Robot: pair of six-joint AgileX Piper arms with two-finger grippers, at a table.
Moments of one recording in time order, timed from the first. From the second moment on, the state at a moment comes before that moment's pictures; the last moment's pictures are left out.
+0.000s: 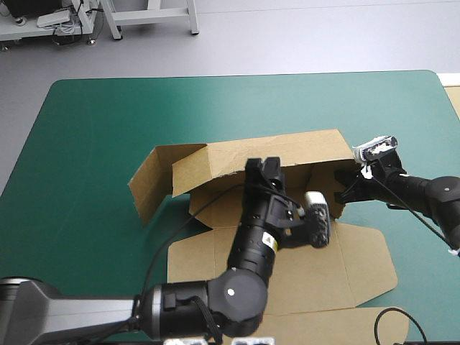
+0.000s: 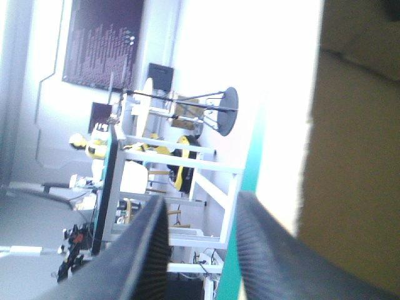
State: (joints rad) left arm -1.49 1.58 -1.39 1.42 1.16 -0.37; right arm -0.14 1.32 -0.79 1.09 0.69 -1.35
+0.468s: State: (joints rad) left arm -0.78 1.39 -1.62 0.94 1.01 -0.38; right arm -0.07 1.34 -0.89 0.89 0.69 -0.99
